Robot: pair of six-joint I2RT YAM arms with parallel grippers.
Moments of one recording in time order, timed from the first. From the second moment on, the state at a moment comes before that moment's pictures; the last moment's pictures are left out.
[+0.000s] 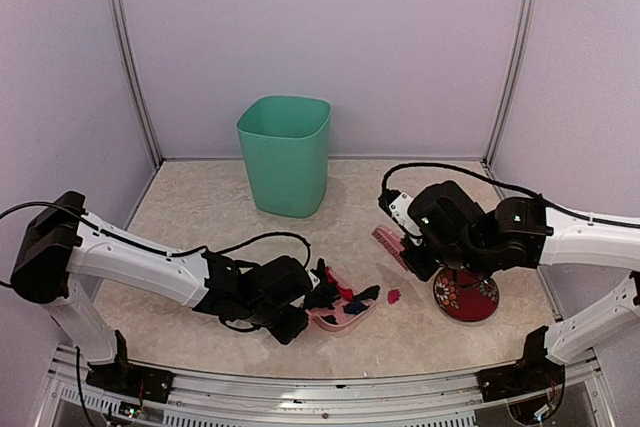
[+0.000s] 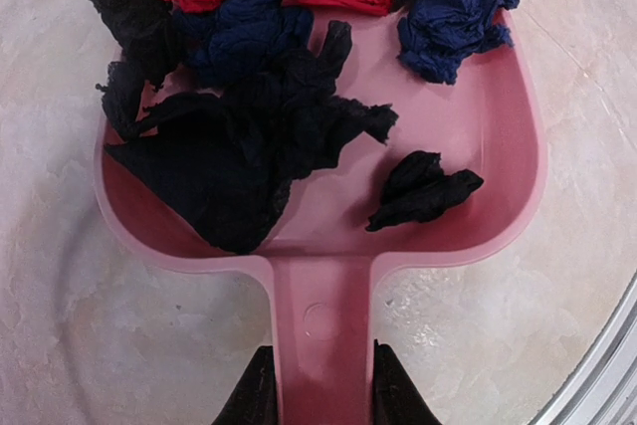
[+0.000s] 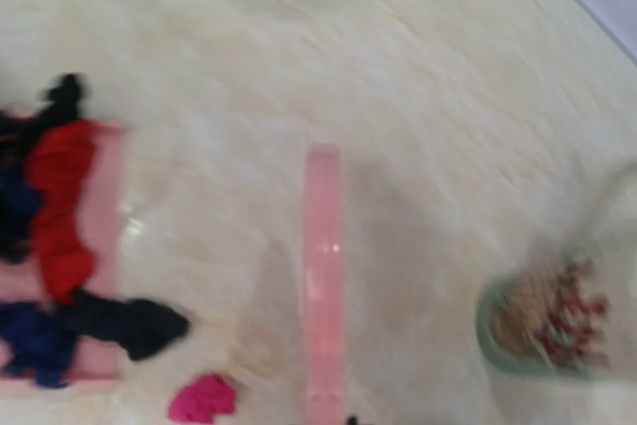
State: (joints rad) left arm -1.22 1.68 0.92 -0.31 -0.17 -0.33; right arm 1.12 1.24 1.02 -0.63 0.55 0.09
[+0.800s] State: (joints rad) left arm -1.31 1.70 0.96 -0.34 -0.17 -0.35; right arm 1.16 1.30 0.94 -0.62 0.43 0.34
